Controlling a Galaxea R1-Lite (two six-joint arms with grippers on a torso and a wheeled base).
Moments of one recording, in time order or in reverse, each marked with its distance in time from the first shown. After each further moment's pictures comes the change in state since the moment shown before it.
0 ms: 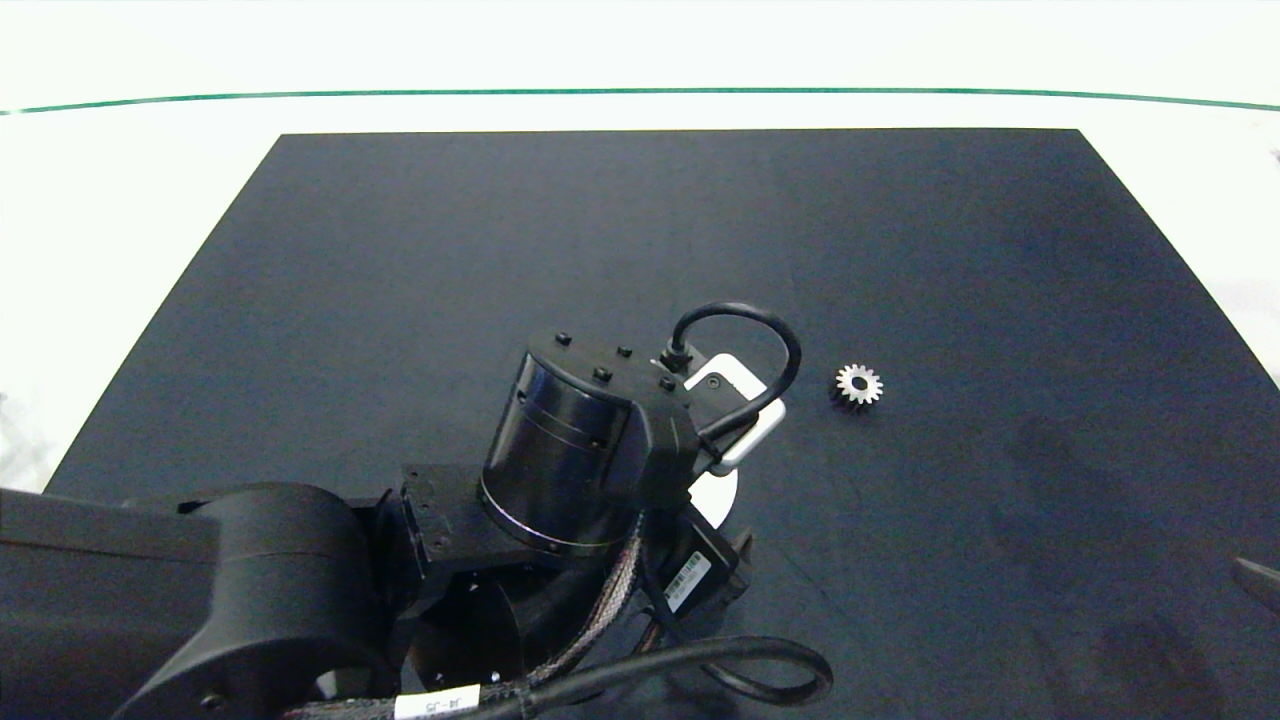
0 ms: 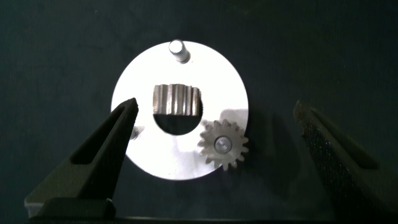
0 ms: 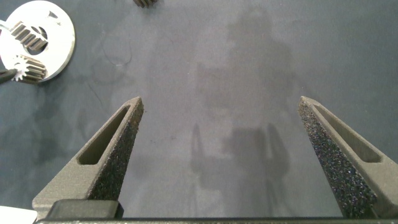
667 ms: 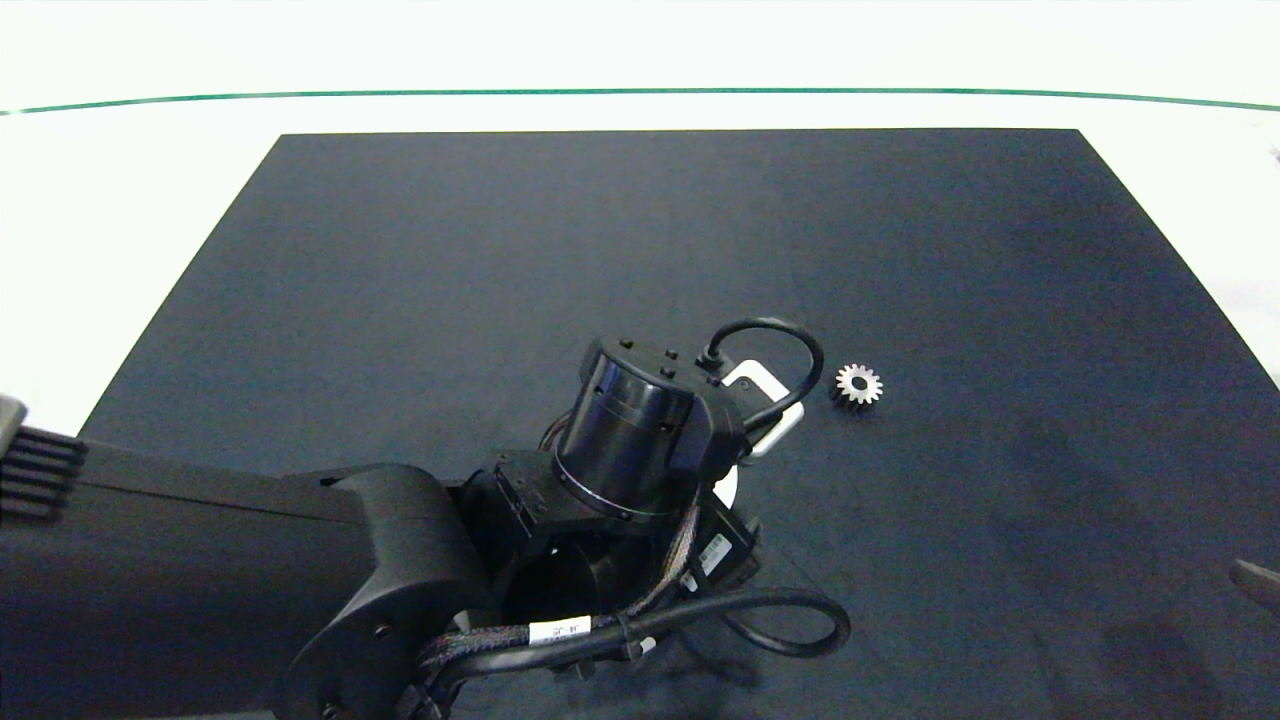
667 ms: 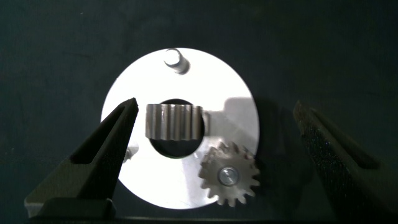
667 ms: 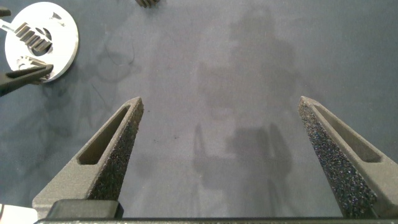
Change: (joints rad) left arm 0.036 0.107 -0.079 -0.004 0.000 0.026; right arm 0.001 -0.003 0.003 0.000 0.006 0.015
